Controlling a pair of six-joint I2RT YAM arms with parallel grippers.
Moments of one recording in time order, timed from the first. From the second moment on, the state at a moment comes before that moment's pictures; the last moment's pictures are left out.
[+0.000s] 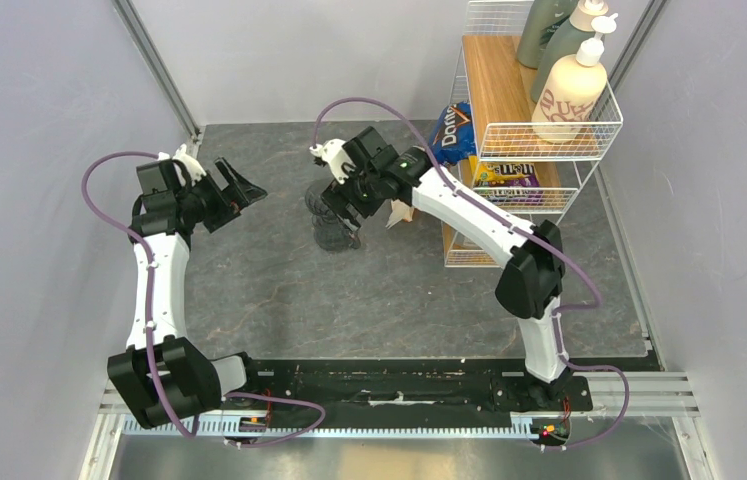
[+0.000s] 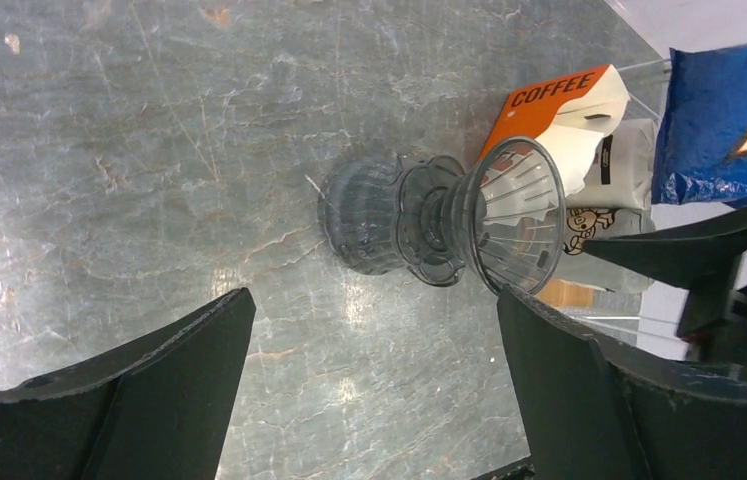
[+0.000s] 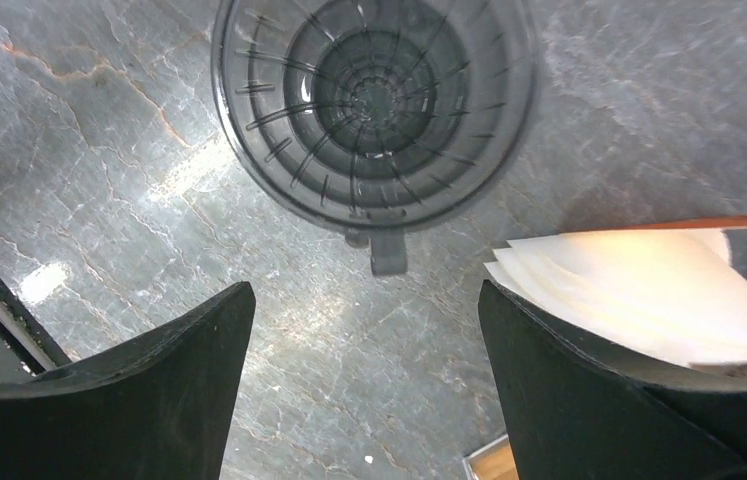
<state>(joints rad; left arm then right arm) 0.28 1.22 1.11 -0.59 0.55 -0.41 0.81 2.06 2.03 -0.85 -0.12 -0.15</state>
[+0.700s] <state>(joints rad) -0.10 1.47 1.38 -0.44 0.62 -0.12 0.90 1.61 2.16 -0.99 -0.19 -0.32</state>
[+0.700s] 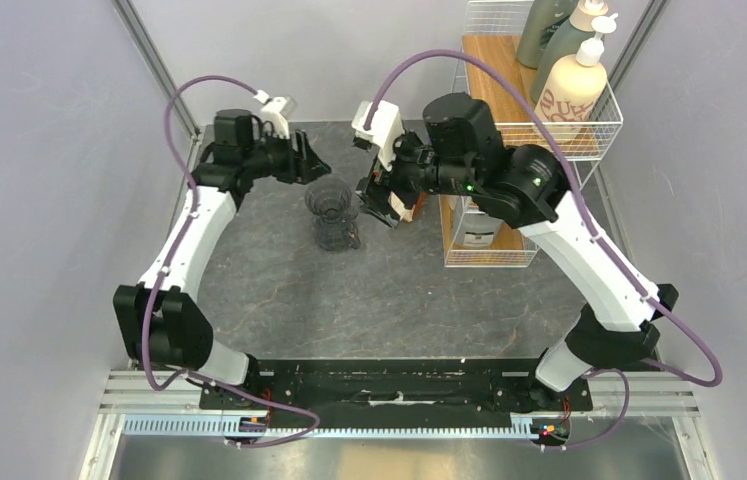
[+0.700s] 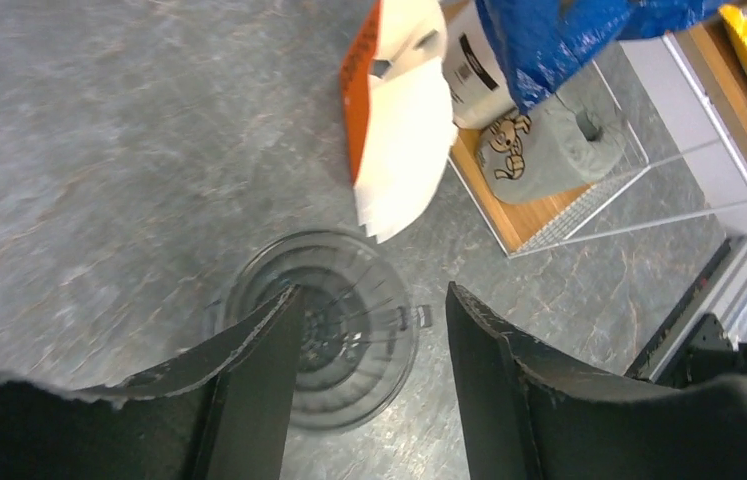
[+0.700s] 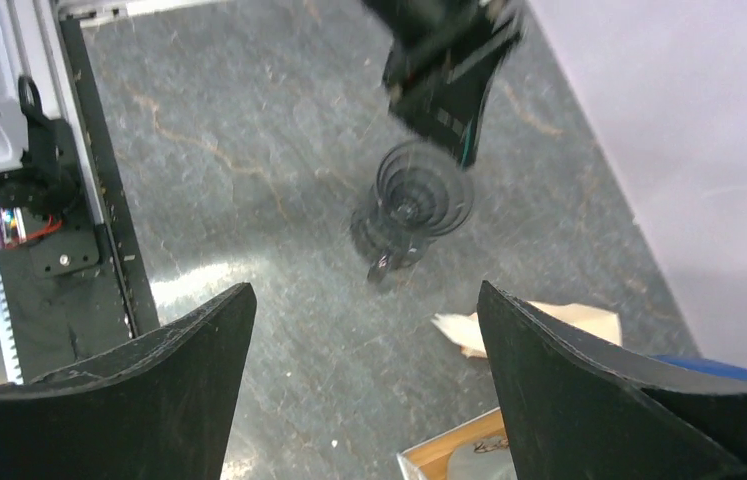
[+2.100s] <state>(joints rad) -0.56 1.99 1.52 -0.17 0.30 0.28 0.93 1.55 2.34 -0.97 -0.02 -0.33</state>
